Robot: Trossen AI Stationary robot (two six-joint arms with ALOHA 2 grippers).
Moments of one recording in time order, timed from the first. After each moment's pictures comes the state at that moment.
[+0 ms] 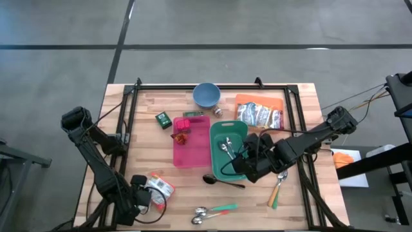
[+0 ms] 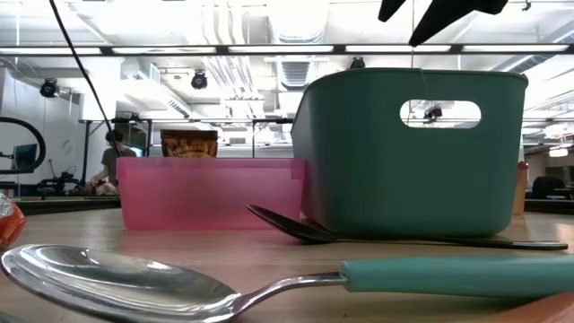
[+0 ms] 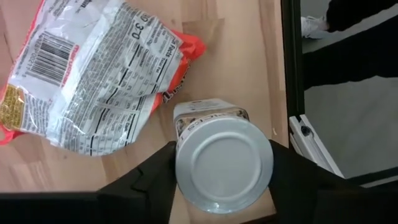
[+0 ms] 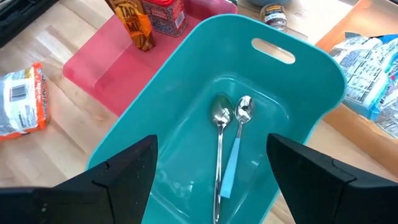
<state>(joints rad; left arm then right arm) -0.99 1.47 1.01 -0.82 0.02 -0.87 0.48 1.56 1.44 -1.13 0.65 1.34</state>
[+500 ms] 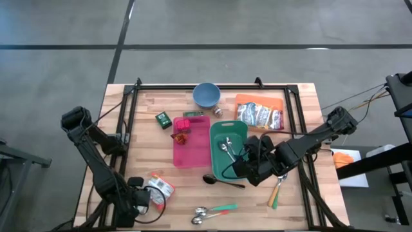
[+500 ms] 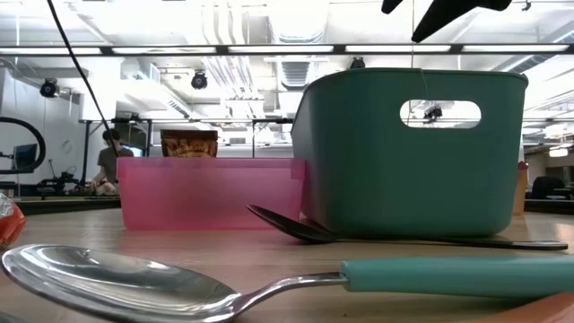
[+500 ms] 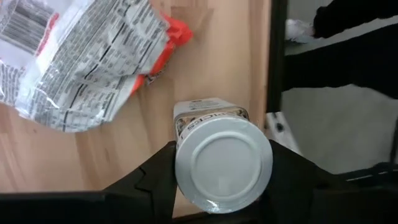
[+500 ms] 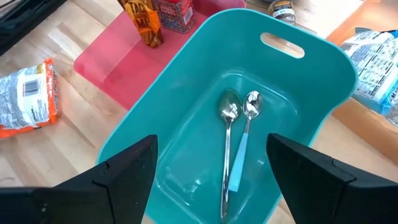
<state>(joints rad) -0.99 1.47 1.05 -0.84 0.08 -1.00 0.51 1.56 1.44 -1.12 0.65 1.36</state>
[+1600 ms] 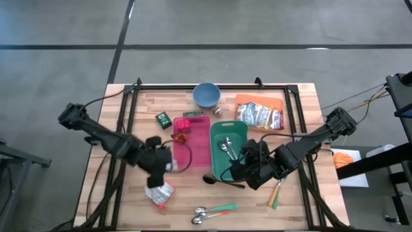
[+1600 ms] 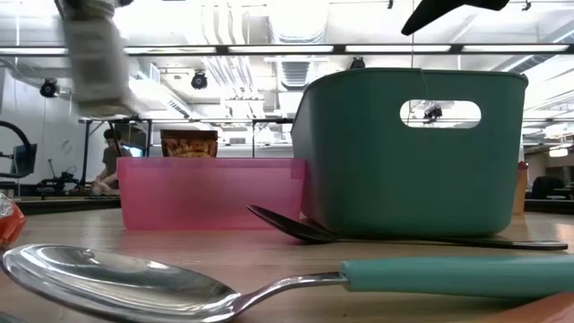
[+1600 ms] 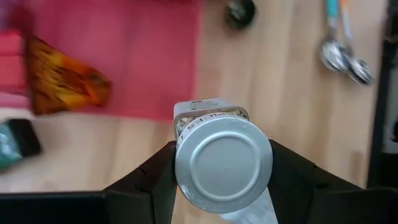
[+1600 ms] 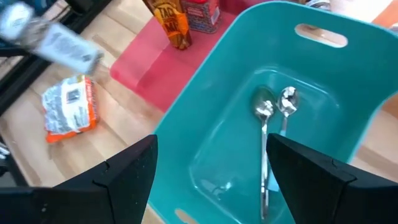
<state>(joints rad) -0.50 1.39 1.31 -1.17 -0.21 -0.62 0.53 1.57 1.43 -0.99 0.65 1.39</state>
